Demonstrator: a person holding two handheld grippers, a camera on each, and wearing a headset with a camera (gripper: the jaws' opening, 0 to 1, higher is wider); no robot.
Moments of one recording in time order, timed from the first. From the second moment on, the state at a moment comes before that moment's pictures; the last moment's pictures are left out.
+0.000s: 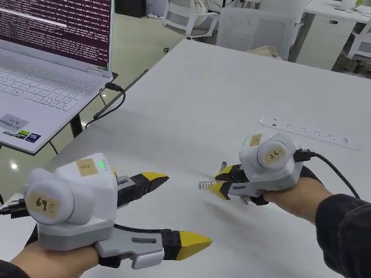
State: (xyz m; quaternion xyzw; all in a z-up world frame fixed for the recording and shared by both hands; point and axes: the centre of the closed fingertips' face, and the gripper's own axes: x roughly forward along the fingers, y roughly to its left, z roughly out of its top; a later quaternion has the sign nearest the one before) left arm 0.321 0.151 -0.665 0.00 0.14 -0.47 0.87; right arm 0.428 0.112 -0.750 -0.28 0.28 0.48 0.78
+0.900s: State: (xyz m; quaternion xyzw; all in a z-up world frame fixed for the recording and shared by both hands) left arm 0.321 0.156 -0.670 0.00 0.14 -0.46 0.88; right arm 0.444 0.127 -0.780 -0.35 0.33 0.51 0.71
